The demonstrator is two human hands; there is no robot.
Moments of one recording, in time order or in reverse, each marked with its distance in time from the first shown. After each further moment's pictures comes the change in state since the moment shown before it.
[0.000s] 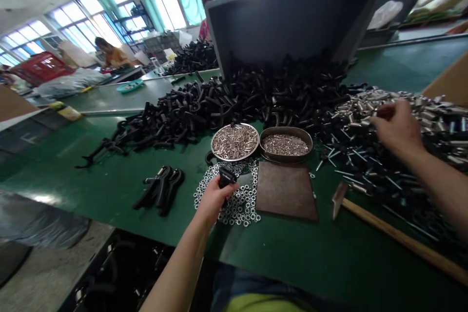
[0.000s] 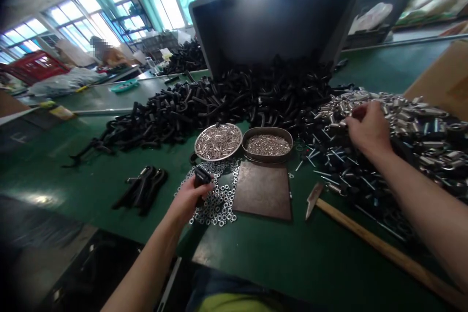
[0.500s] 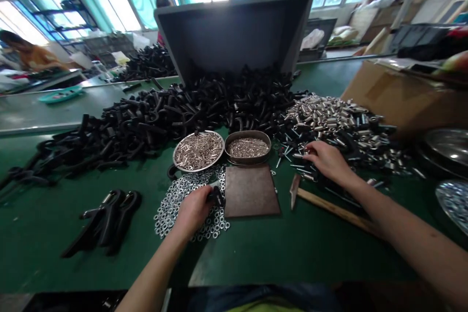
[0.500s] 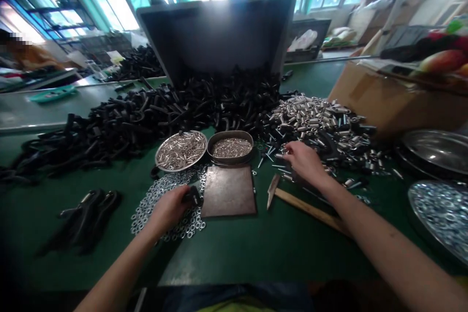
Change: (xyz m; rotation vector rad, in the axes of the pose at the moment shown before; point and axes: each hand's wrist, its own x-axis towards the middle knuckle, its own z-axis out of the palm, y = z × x) left_hand 0.018 -0.003 0.019 1.171 -0.230 0.272; right_hand -0.080 0.029 -0.014 -0.029 -0.369 -0.249
